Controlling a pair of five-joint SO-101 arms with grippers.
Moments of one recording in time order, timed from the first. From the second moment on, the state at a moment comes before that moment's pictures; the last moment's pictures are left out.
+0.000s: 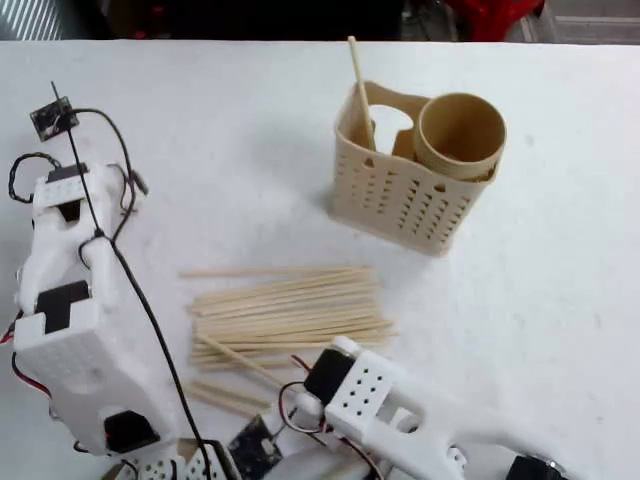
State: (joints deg) left arm -25.3 24.2 7.1 45.1 17.2; right arm -61.0 -35.5 63.9 82.2 69.8
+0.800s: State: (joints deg) left arm -25.3 24.2 7.1 45.1 17.2; right arm -56.2 -15.8 59.1 65.8 55.1
